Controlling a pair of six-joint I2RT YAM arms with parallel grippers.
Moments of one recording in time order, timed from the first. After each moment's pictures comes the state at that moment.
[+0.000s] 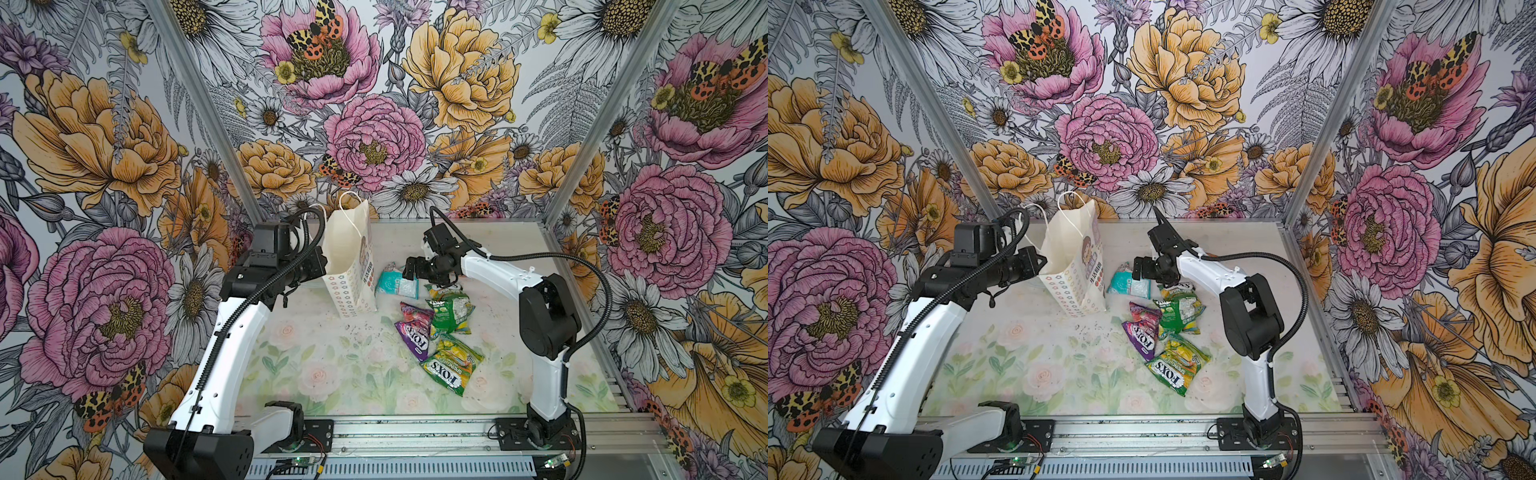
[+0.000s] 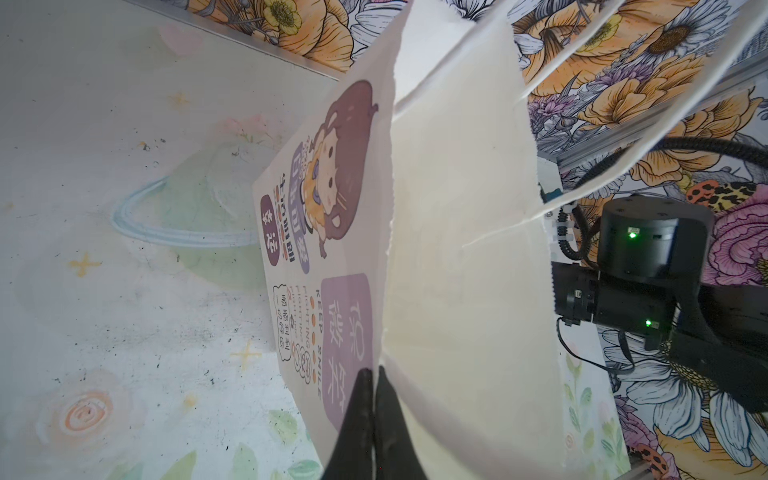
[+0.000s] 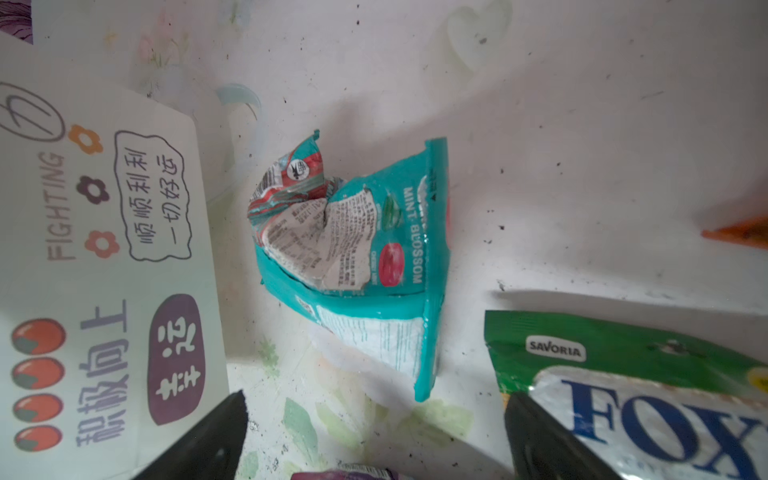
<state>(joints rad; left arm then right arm) -0.11 1.17 1.33 -0.86 0.26 -0.39 0.50 2.02 1.62 -0.66 -0.24 0.52</state>
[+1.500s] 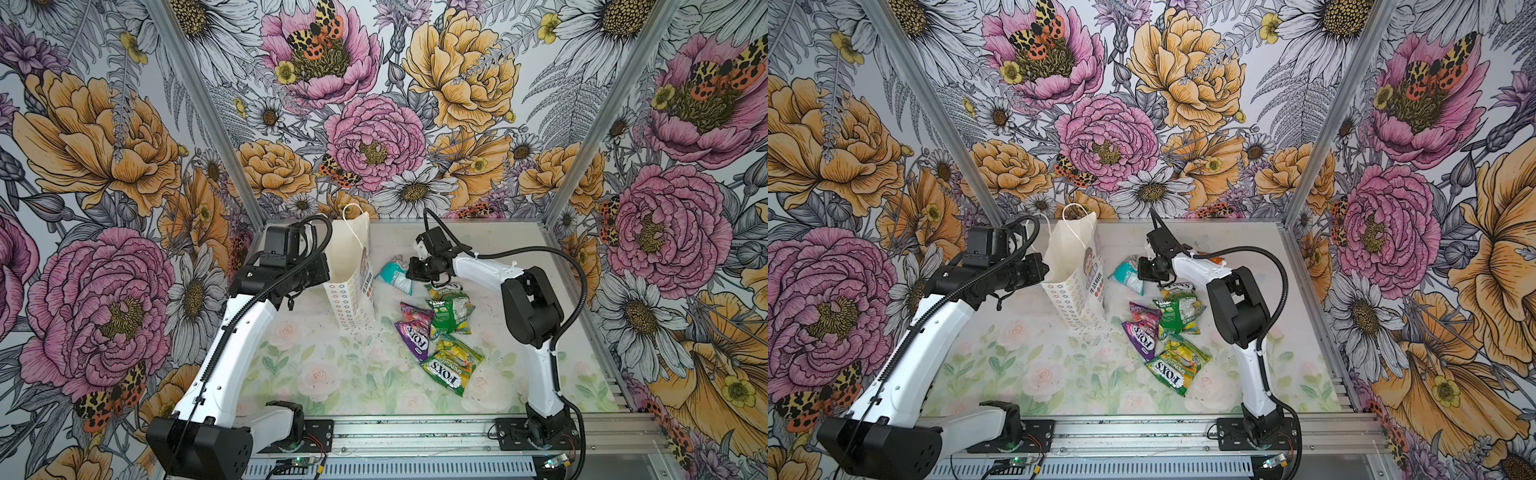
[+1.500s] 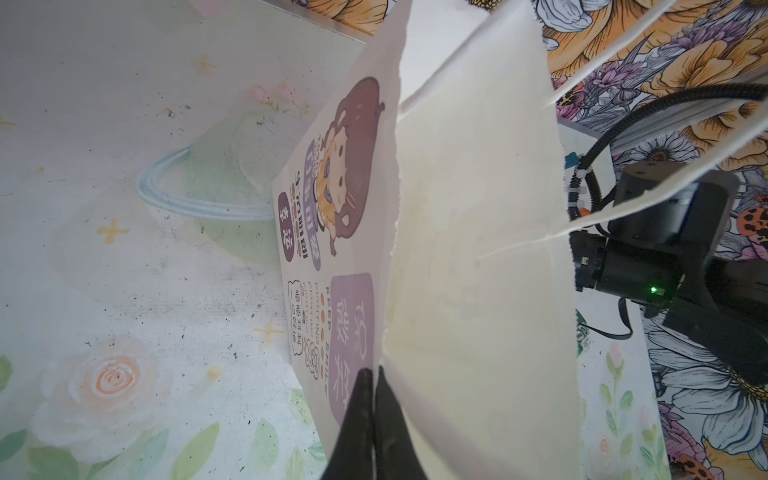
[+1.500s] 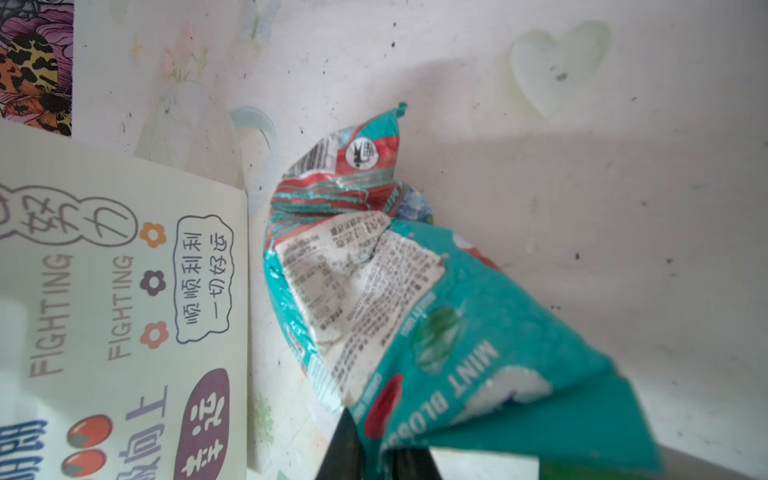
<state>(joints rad) -0.16 1.19 1.30 -0.89 0.17 -0.40 0.48 2.13 1.63 -0.47 -0.34 0.47</state>
